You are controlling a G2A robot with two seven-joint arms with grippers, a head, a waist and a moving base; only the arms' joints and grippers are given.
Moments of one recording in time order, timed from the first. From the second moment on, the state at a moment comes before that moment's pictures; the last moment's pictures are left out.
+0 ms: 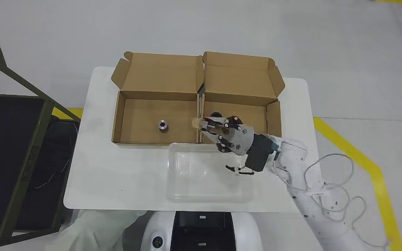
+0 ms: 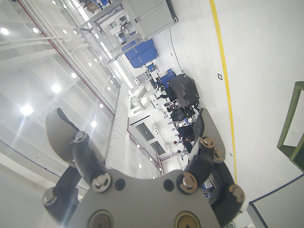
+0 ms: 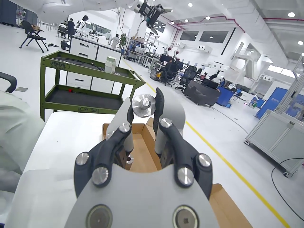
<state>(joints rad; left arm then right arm) 0.15 -0.27 -1.06 -1.30 2.57 -0.51 0.65 -1.20 -1.22 1.06 -1.75 -1.56 -0.68 -0.55</state>
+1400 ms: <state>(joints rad) 0.15 -0.27 -1.06 -1.30 2.57 -0.51 0.65 -0.73 -1.44 0.60 -1.07 -1.41 -0.53 -0.03</state>
